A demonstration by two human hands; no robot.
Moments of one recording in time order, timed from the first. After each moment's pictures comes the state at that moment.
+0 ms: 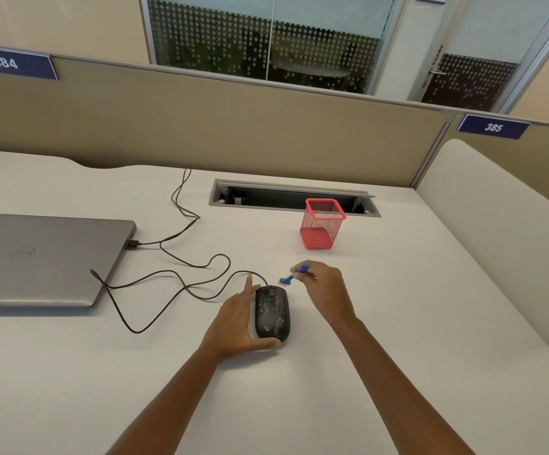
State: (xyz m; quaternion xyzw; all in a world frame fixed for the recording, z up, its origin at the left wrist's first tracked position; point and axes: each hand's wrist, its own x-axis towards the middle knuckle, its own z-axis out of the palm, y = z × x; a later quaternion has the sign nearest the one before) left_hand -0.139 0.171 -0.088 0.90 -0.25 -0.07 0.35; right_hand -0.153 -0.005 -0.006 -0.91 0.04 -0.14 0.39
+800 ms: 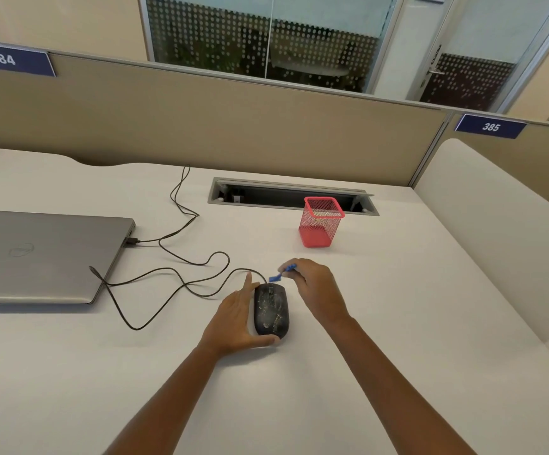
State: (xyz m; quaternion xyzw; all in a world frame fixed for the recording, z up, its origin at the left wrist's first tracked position) left_hand -0.138 0.170 -0.090 0.90 -0.24 -0.06 0.36; right_hand -0.161 0.009 0.005 -0.93 -0.06 -0.16 0.33
